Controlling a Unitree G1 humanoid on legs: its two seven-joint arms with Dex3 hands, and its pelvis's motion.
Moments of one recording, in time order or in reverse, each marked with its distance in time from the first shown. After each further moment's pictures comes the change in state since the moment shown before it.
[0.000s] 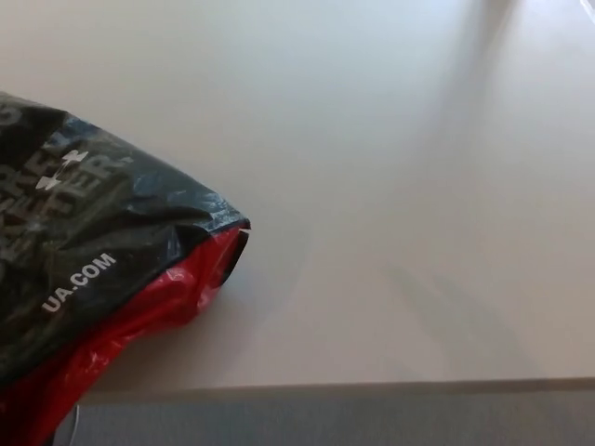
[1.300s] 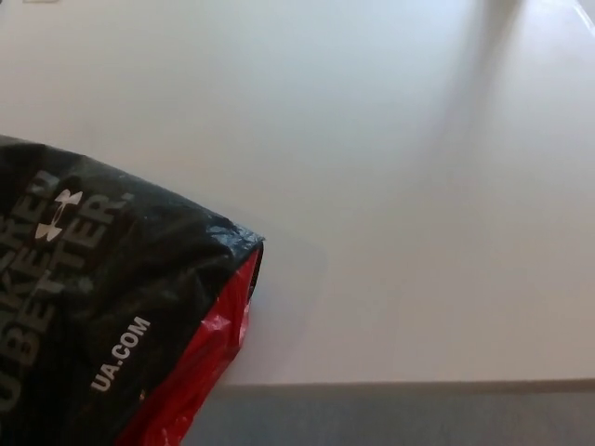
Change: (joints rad) left_arm 0.509 -0.652 -0.209 0.231 -0.099 -0.542 -0.433; right_arm 0.201 0.234 0.072 0.426 -0.170 -0.375 -0.001
